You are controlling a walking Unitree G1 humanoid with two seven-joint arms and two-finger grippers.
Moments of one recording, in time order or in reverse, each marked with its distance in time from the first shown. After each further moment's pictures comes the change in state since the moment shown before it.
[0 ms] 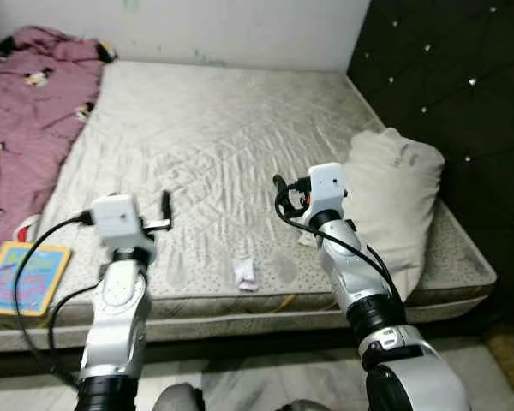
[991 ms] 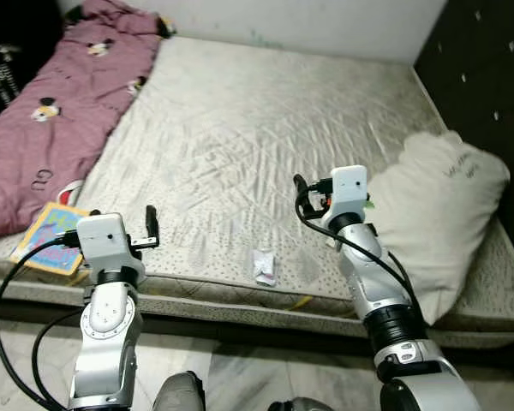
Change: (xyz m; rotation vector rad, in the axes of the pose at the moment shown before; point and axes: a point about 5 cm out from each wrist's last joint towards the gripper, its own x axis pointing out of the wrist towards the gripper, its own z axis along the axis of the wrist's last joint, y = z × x) left arm -0.022 0.011 -0.002 0.063 0.009 0.048; right arm -0.014 -0.027 -0.001 -0.010 0.001 -0.075
